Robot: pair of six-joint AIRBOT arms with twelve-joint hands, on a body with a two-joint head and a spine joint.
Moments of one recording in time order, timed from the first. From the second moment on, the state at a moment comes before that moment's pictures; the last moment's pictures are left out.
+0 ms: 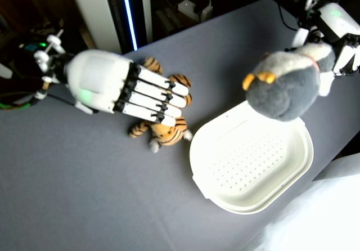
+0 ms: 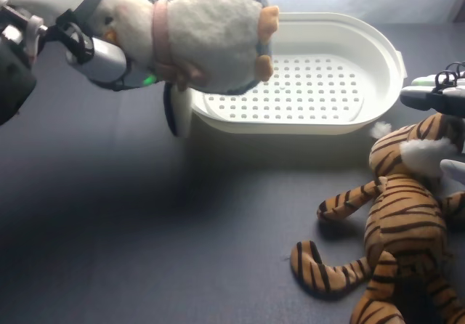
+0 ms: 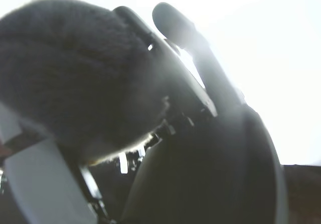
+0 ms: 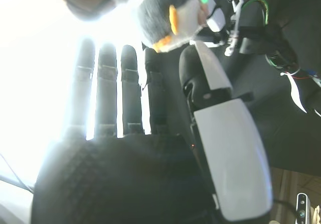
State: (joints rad) left arm 0.60 -0.98 1.37 -0.55 -0.66 1.18; right arm -1.28 -0.88 1.03 0.11 1.33 -0.60
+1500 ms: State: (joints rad) left arm 0.69 -0.82 1.02 -0.22 -0.81 1.21; right arm -1.28 -0.83 0.97 -0.07 1.31 -0.62
